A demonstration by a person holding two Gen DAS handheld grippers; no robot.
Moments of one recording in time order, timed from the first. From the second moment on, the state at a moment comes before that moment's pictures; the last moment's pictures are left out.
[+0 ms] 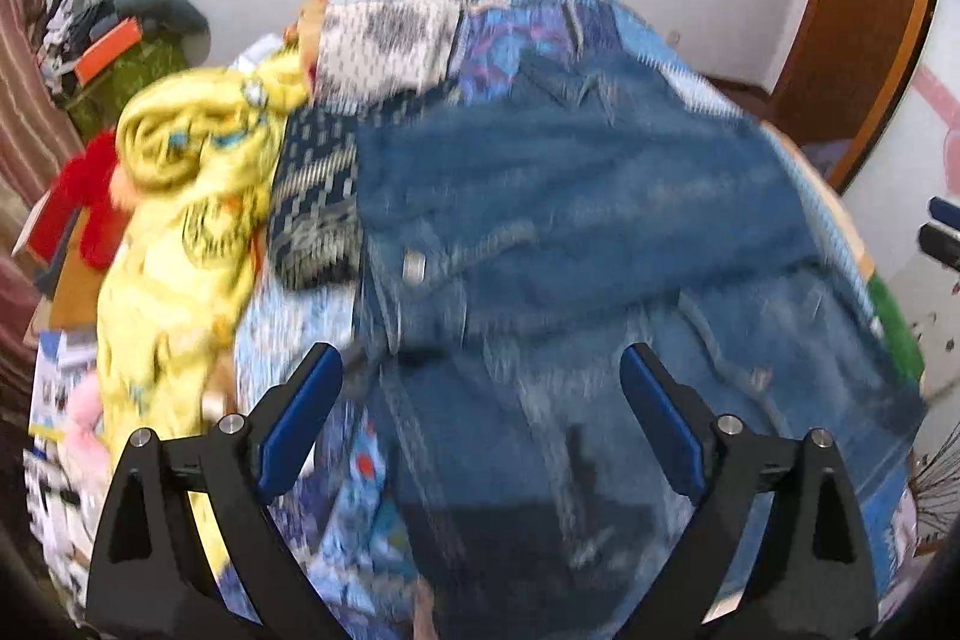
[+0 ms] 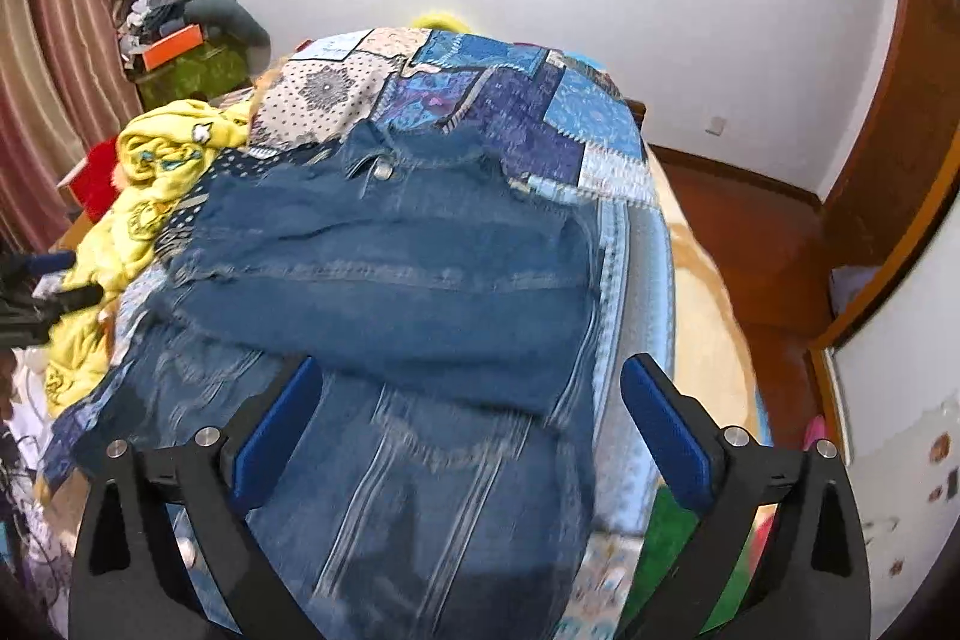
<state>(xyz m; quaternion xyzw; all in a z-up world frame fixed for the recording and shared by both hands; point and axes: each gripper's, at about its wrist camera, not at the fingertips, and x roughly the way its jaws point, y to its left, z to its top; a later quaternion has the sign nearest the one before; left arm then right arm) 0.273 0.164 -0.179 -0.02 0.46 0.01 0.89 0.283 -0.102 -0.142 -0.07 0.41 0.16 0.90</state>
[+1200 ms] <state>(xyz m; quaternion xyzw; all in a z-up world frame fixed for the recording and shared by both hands) 0.171 0.182 -0.225 -0.18 0.44 0.02 0.88 0.208 -0.186 -0.219 0.18 0.49 0.15 0.84</state>
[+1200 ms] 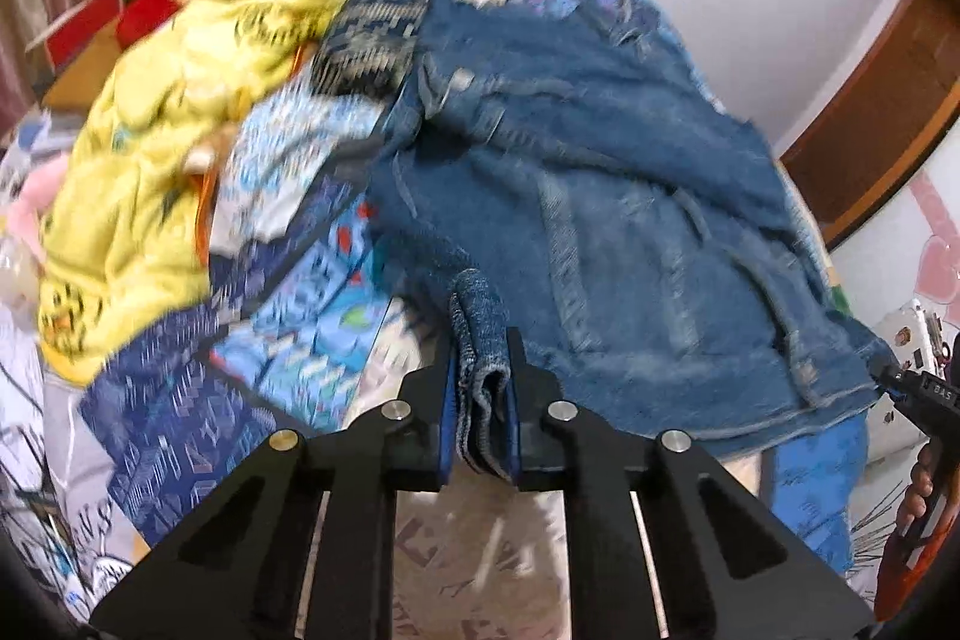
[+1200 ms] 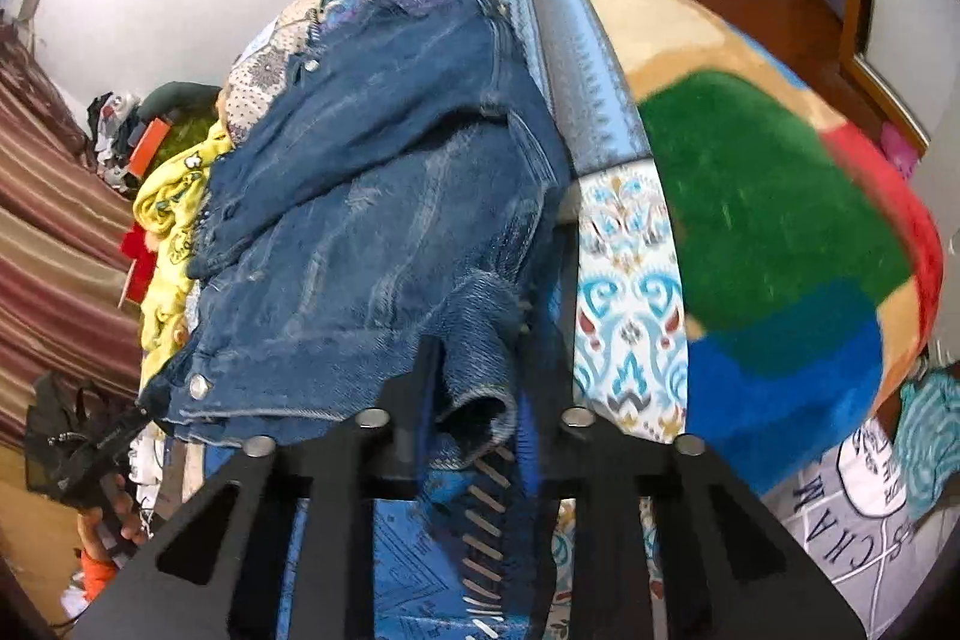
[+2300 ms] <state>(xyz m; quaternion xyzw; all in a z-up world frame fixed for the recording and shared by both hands) 0.504 0.272 -0.218 -0.15 0.41 0.12 0.89 0.522 -0.109 -0.203 0.08 0.41 0.08 0.90</state>
